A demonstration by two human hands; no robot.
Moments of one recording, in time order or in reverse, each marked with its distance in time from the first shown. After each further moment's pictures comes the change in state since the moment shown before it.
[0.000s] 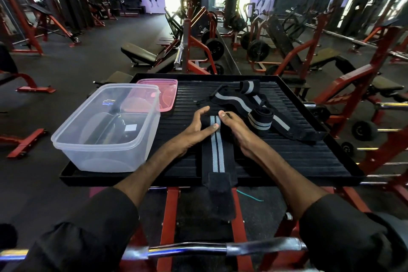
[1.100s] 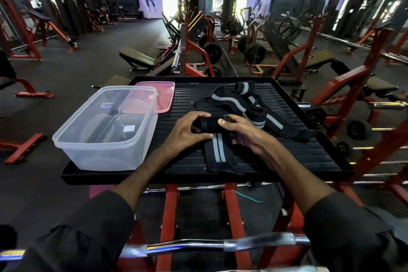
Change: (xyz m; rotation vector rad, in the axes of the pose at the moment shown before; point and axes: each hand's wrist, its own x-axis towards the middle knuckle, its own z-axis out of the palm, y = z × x) left_hand -0.008 -0.009 -0.014 0.382 0.172 0.351; right_hand -0.016 -0.010 -0.033 0.021 -0.158 0.131
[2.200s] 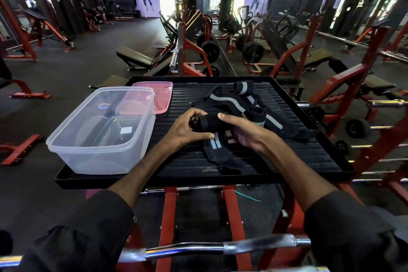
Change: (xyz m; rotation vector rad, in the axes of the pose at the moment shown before) left_hand 0.010 -0.001 -0.003 -0.212 -0.048 -0.140; right_hand 0.014 -0.004 -0.006 -0.047 -0.037 0.117
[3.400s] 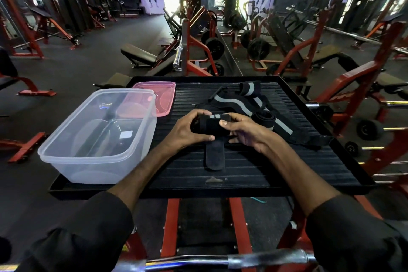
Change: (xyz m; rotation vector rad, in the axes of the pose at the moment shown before) left_hand 0.021 -0.013 -0.008 0.078 -0.024 0.008; right_hand 0.029 -0.001 -0.009 0.037 0.001 -0.061
